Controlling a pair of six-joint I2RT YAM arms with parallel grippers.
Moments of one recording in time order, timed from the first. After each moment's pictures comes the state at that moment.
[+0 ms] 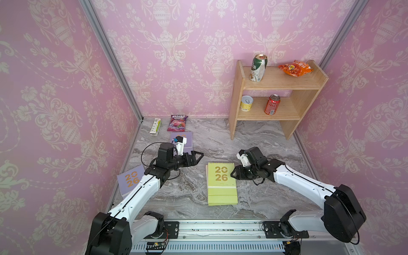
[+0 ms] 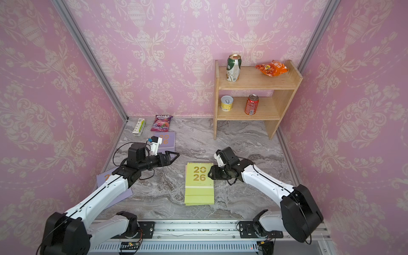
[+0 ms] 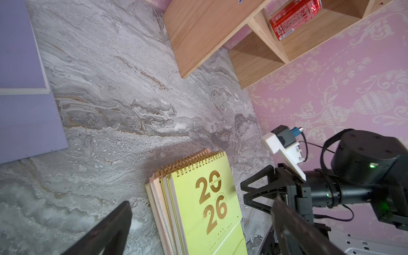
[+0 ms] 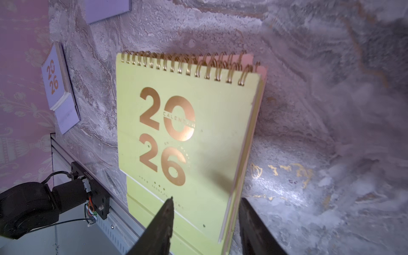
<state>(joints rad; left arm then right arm) -0.26 1.12 0.69 -0.10 0.56 -0.56 0.56 1.33 0.86 -0.53 -0.32 0.54</state>
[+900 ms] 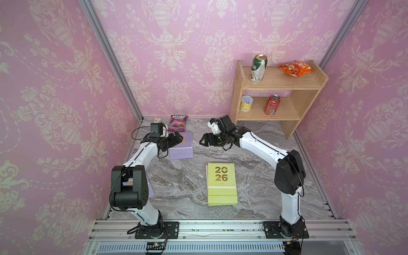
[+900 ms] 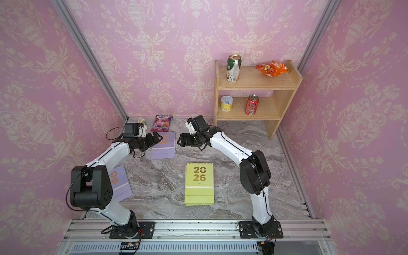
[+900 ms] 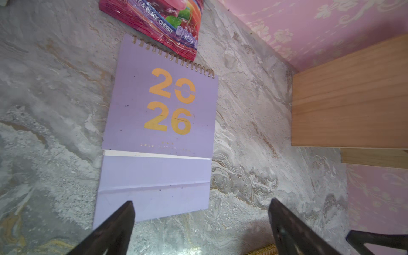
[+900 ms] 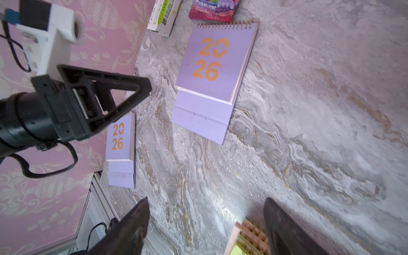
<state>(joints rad) 0.04 1.67 1.18 -0.39 0.35 -0.46 0.62 2.05 1.83 -0.59 -0.35 0.49</state>
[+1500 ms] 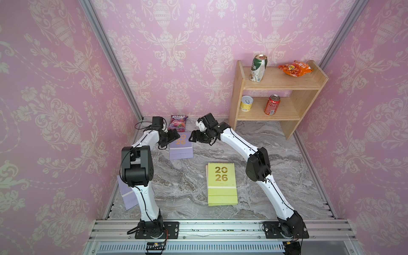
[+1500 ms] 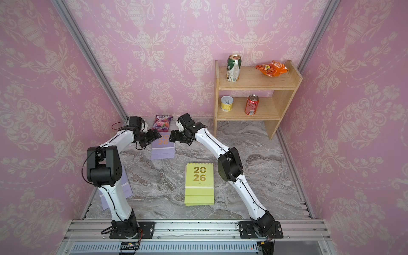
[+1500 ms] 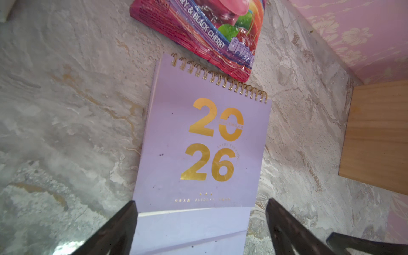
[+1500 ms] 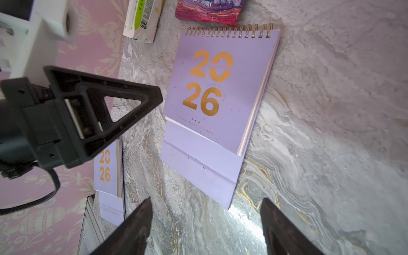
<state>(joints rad) 0.09 2.01 1.51 -0.55 0.32 -0.41 0.64 2.59 2.53 -0.81 -0.39 0.55</state>
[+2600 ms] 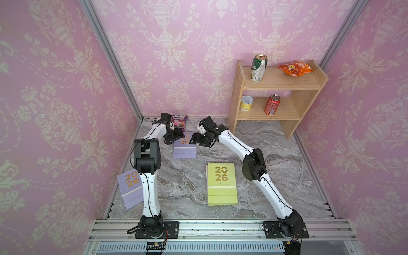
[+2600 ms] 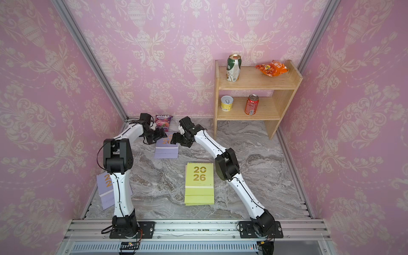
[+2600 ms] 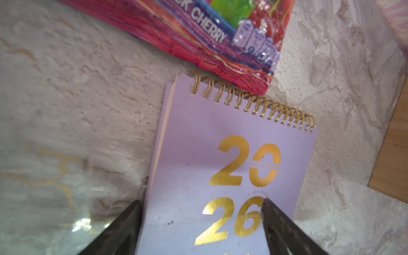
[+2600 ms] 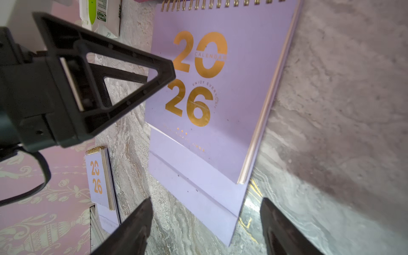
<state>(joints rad) 0.02 2.30 1.86 -0.75 0.32 -0.38 0.62 2.70 2.61 -0.84 -0.42 0.63</state>
